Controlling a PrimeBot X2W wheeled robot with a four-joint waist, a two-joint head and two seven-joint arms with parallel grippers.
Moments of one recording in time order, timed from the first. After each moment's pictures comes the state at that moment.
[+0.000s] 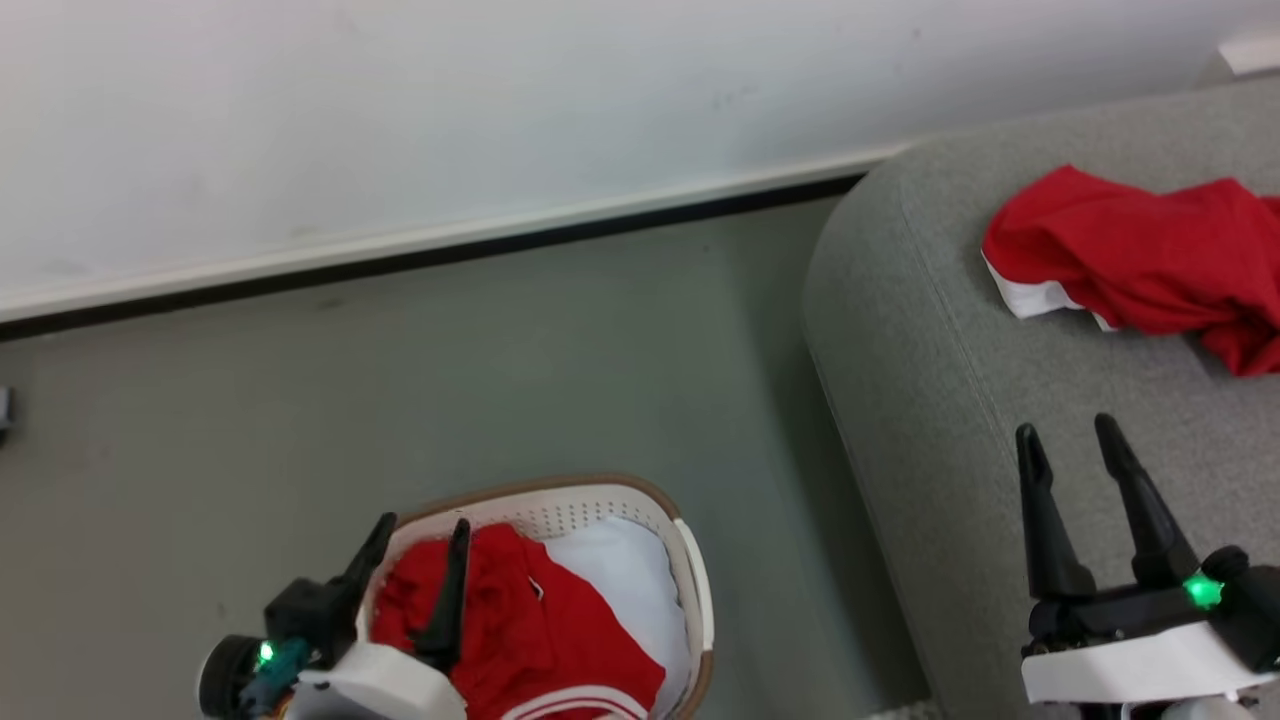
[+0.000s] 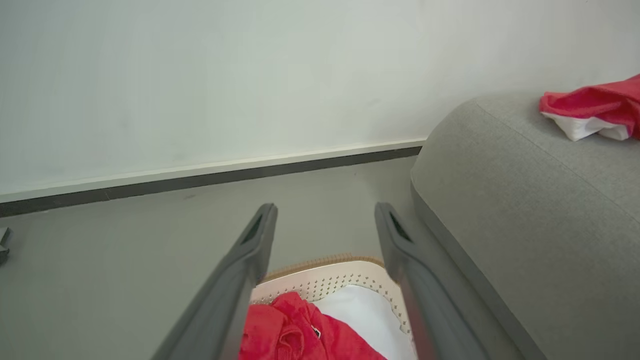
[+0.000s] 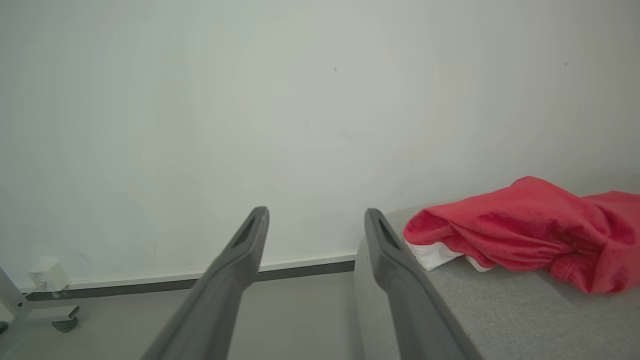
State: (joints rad) left arm -0.18 0.17 -0.23 0.33 -0.24 0.03 -0.26; right arm -0.13 -0.11 0.12 0.06 0.37 0.13 -0.26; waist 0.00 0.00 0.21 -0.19
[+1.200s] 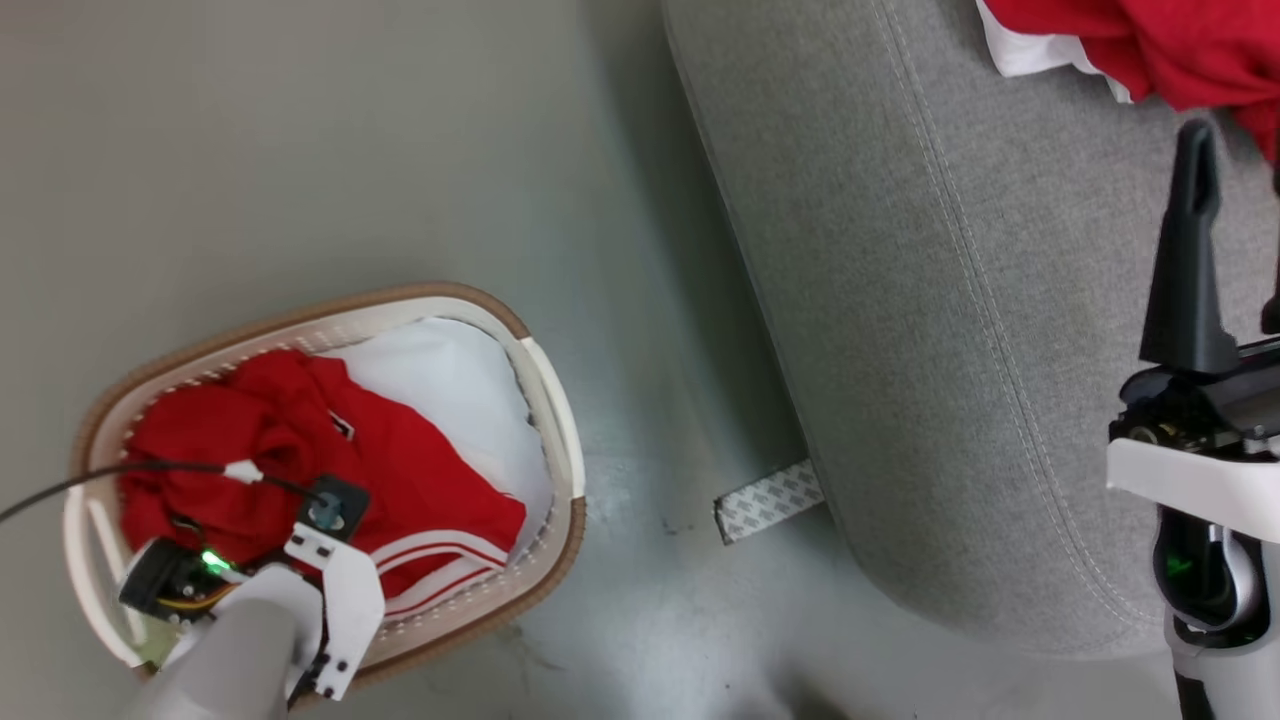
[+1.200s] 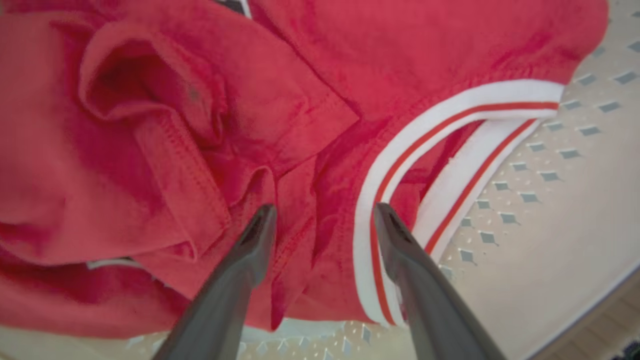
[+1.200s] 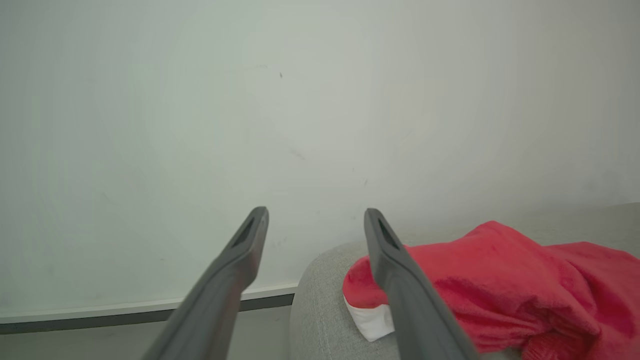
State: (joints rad) left arm -0.69 0.28 -0.50 1.14 -0.02 -0.06 0.11; right arm -0.45 -0.09 0.06 -0.14 0.44 0.13 -0.26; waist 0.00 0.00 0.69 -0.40
